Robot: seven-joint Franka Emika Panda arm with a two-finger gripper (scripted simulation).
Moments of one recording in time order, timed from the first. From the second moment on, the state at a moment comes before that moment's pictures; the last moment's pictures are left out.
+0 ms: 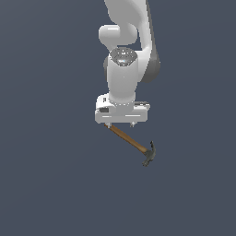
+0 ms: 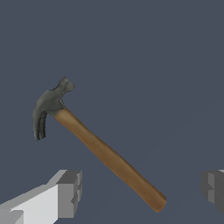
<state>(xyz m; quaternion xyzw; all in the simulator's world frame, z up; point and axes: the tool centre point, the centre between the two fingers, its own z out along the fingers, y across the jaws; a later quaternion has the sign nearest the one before) 0.008 0.012 0.186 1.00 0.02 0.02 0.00</state>
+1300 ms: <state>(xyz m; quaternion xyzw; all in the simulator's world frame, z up) -0.001 0.033 0.154 1.00 0.07 0.01 -0.01</state>
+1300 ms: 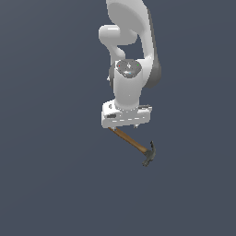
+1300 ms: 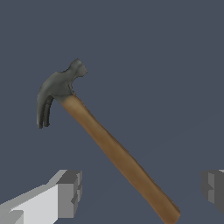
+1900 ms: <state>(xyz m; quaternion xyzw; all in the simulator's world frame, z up) -0.017 0.054 0.101 0.97 0.24 0.00 0.00</state>
